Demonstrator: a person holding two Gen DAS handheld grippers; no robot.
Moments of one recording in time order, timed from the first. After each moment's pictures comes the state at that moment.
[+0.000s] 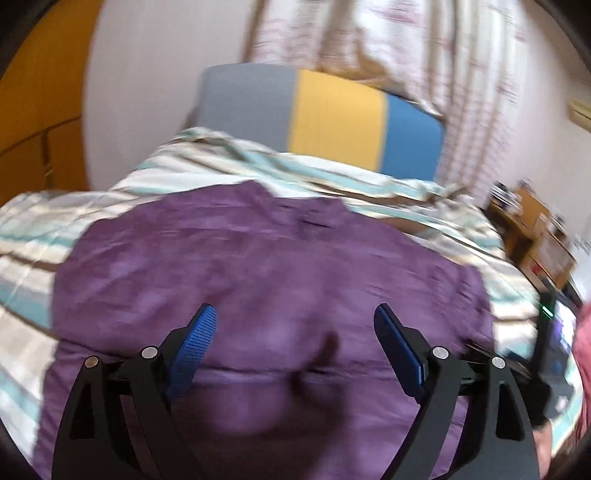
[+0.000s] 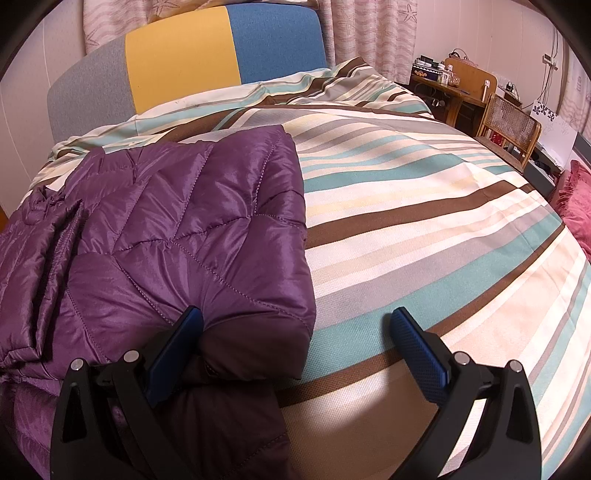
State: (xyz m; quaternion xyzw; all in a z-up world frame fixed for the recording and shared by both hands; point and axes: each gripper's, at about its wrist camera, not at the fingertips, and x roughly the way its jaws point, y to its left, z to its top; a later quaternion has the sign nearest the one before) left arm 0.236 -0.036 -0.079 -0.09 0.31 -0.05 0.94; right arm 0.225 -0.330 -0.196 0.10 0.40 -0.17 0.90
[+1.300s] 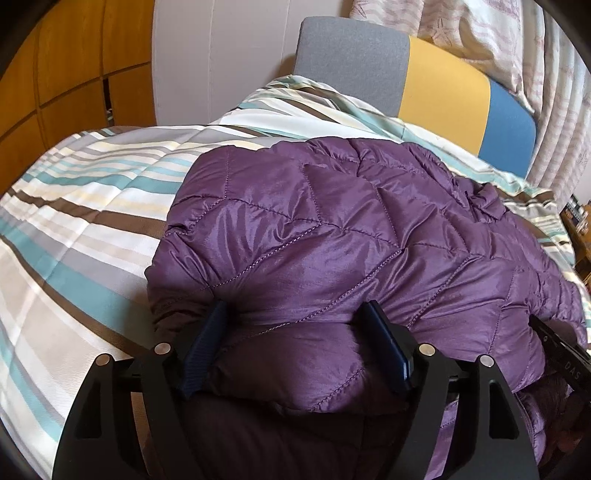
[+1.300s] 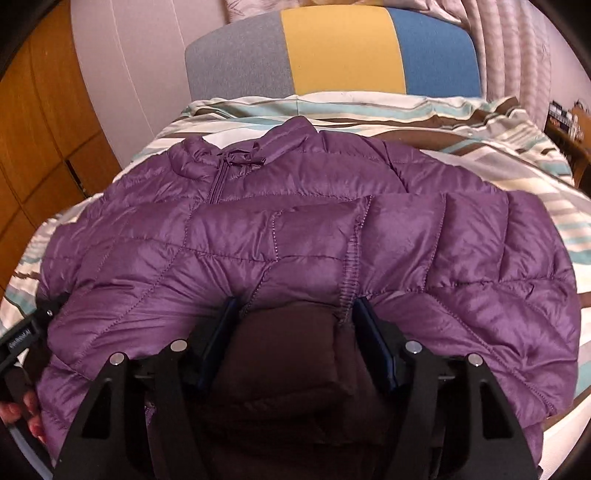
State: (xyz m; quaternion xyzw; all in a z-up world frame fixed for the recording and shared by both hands) left arm 0.279 0.078 -0.128 -0.09 0.40 0.07 0.91; right arm 0.265 -0.201 -0.191 0.05 0.38 0.08 0.92
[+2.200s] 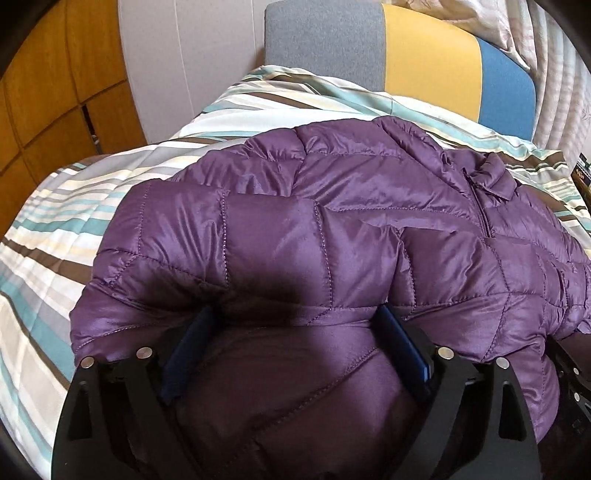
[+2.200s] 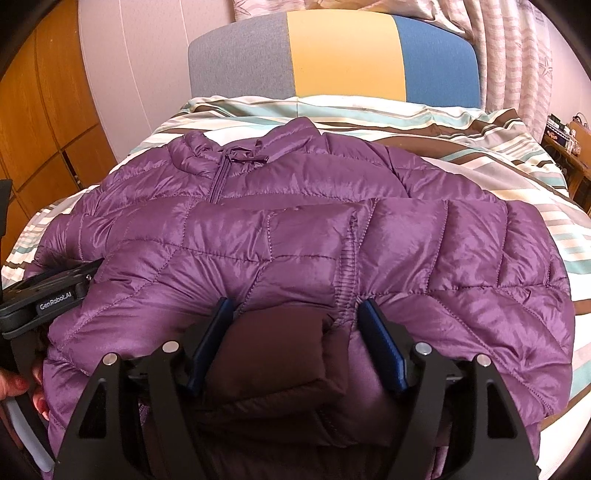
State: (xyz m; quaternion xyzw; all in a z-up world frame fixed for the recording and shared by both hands) left arm 0.331 0.037 -0.137 -0.03 0.43 0.07 0.90; right arm 0.268 -0.189 -0.189 0.02 0.38 0.07 0.92
